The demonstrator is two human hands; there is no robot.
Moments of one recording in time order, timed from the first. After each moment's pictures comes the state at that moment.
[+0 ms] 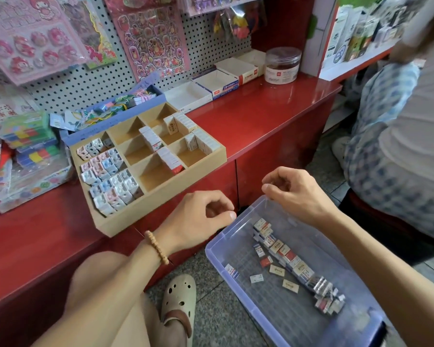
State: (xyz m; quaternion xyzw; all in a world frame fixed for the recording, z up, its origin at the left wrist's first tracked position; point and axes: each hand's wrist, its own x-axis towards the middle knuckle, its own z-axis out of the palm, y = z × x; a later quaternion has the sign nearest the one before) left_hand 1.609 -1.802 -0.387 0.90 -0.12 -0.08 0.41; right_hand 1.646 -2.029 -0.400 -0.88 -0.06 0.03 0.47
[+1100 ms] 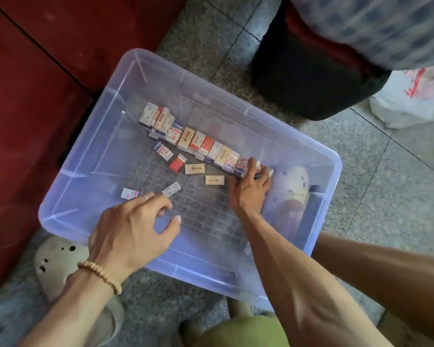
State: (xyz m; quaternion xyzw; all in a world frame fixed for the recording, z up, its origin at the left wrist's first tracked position) left_hand 1.610 -1.864 -0.667 0.92 -0.24 -0.19 0.23; right_hand 1.554 -2.092 -0.804 -0.85 0.46 0.10 0.24
